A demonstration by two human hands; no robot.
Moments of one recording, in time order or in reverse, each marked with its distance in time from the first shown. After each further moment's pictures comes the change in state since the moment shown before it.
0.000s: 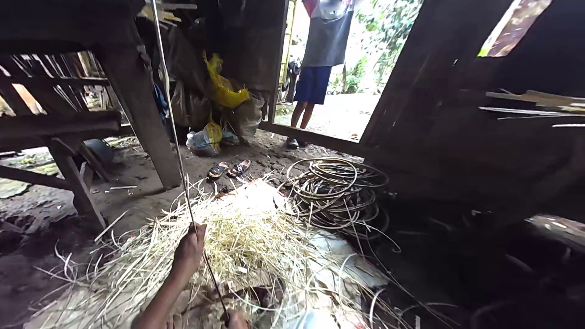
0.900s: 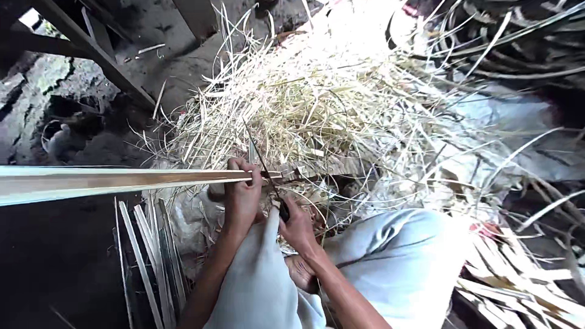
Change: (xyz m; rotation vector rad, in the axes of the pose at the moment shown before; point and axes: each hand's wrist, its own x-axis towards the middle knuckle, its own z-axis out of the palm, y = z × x) left_hand -0.073 -0.077 0.034 -0.103 0.137 -0.112; right_hand -0.024 -0.029 0.040 0.133 0.326 -0.229
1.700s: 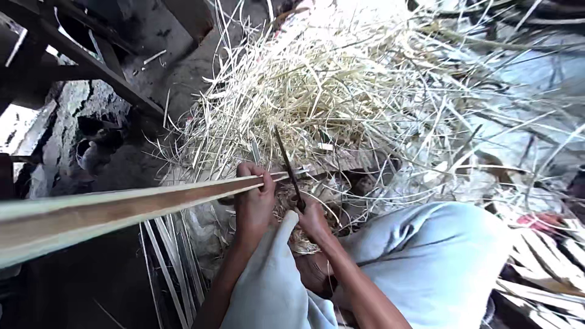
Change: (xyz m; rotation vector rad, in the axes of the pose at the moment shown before) left_hand 0.000 0.025 0.015 0.129 0.014 -0.001; right_hand 0.029 0.033 -0.005 0.082 -0.218 0.308
